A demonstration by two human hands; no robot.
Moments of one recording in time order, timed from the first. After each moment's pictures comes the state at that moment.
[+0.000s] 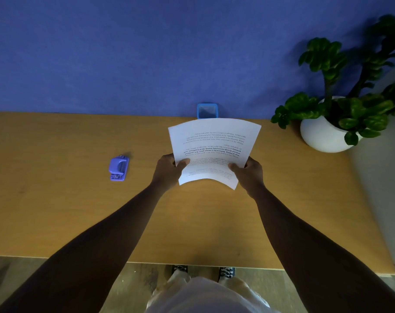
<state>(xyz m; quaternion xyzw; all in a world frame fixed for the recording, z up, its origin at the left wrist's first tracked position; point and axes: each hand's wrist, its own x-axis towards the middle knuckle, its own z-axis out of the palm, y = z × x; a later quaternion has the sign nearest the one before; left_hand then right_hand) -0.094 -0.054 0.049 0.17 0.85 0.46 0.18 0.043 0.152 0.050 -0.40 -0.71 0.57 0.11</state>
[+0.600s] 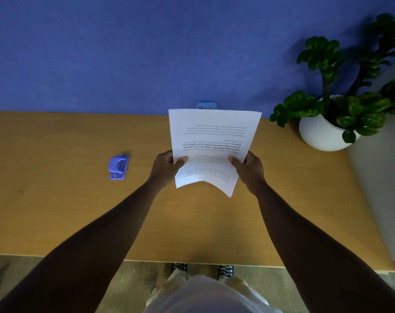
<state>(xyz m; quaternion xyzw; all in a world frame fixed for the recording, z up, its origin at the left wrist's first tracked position) -0.098 -0.060 0.051 0.16 0.81 0.51 0.22 0.043 0.154 0.060 -0.36 -0.71 0.59 0.13</state>
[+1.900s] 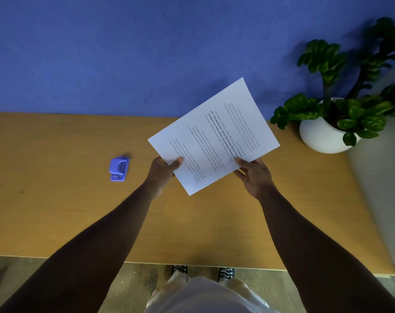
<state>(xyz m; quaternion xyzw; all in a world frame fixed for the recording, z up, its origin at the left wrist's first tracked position) -0.098 -0.068 0.049 0.05 0.70 0.64 0.30 0.054 0.165 0.059 -0.33 -0.39 0.85 0.13</state>
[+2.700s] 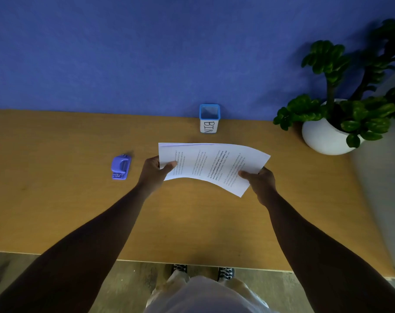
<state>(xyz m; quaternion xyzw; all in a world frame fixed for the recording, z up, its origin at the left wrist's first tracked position) -0.106 -0.092 0.044 0.12 0.80 0.55 0.21 0.070 0.168 0.042 -0.45 -0.63 0.62 0.11</state>
